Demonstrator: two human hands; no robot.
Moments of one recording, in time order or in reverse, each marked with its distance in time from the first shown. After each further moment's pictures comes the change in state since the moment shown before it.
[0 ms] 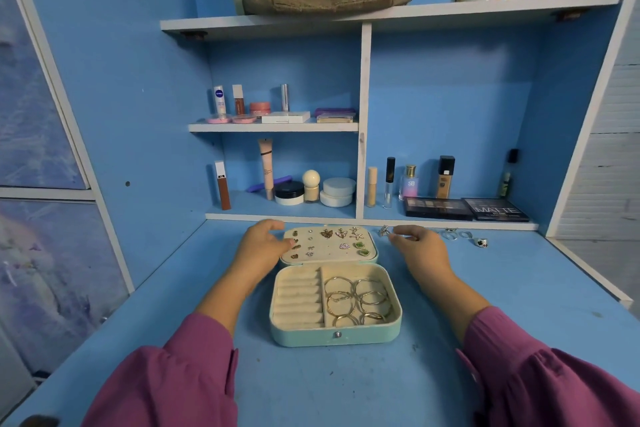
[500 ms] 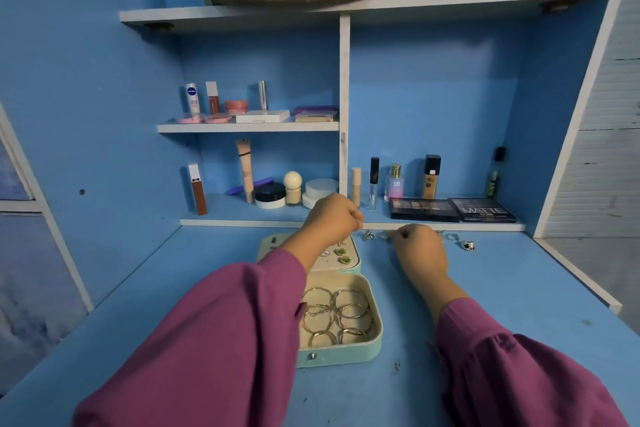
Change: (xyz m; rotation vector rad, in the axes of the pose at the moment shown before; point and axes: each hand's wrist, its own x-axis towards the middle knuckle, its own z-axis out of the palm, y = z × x) left_hand 0.046 0.075 0.112 0.385 -0.283 0.246; right_hand 0.037 0.016 -0.009 -0.355 0.113 0.004
